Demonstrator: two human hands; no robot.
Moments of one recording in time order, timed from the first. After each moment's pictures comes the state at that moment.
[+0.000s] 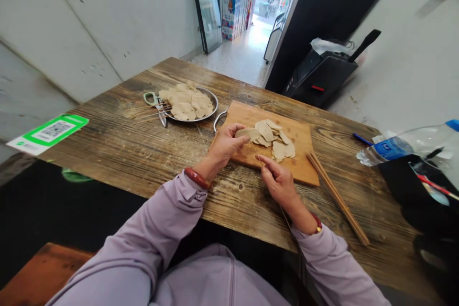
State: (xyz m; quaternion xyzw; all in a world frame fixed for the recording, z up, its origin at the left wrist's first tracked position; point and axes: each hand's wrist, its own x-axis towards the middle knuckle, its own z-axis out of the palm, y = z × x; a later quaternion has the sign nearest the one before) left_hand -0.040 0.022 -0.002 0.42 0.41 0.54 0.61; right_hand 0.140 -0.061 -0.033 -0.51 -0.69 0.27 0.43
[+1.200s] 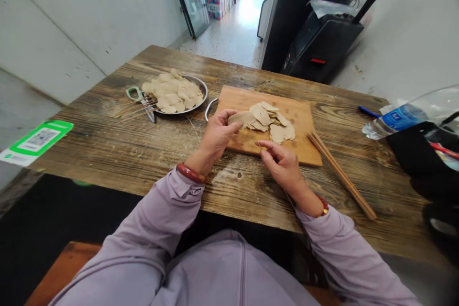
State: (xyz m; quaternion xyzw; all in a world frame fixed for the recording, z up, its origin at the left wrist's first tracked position) left_hand -0.037 0.020 0.004 0.42 0.42 0.54 0.59; right_hand 0.142 -0.063 -0.020 -0.52 -0.65 0.32 0.45
